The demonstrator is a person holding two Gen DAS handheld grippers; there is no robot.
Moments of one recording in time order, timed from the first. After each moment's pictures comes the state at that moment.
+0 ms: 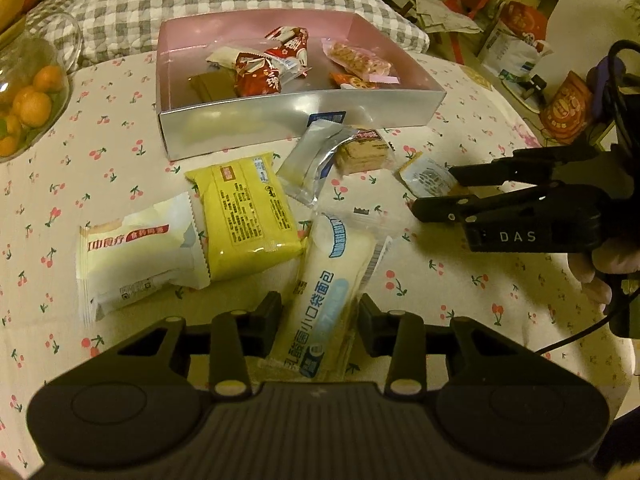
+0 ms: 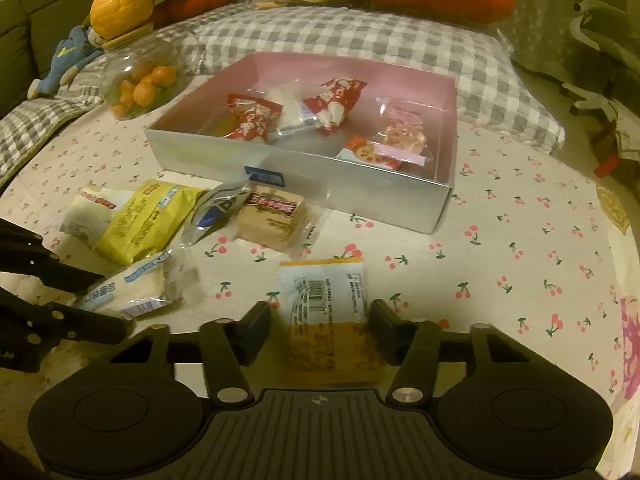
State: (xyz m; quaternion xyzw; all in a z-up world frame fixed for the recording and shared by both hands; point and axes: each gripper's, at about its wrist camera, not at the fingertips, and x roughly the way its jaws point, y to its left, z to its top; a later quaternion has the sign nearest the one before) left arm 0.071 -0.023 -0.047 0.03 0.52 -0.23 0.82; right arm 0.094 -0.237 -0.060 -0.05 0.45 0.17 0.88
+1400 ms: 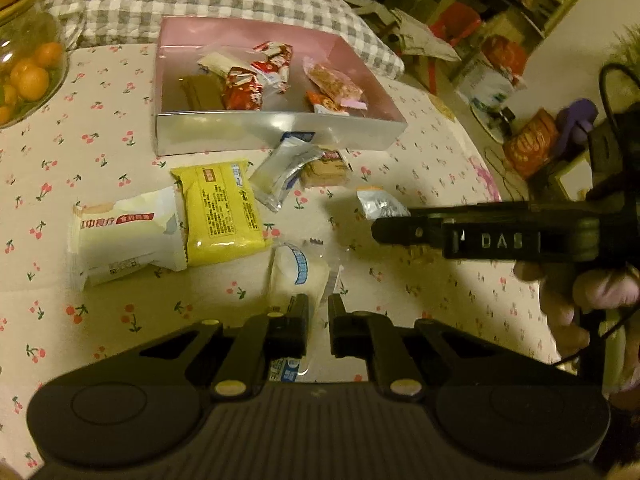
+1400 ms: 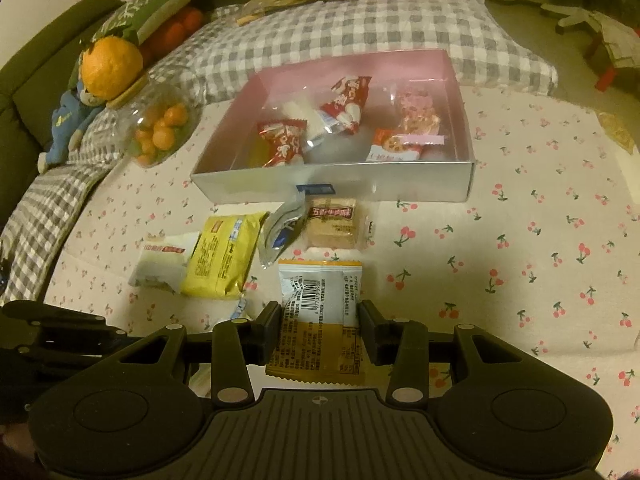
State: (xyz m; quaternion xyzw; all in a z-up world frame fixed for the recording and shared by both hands) left arm 0.062 -0.007 -0.019 -0.05 0.53 -0.27 0.80; right arm 0.082 -0.230 -0.021 0.09 0.50 0.16 0.85
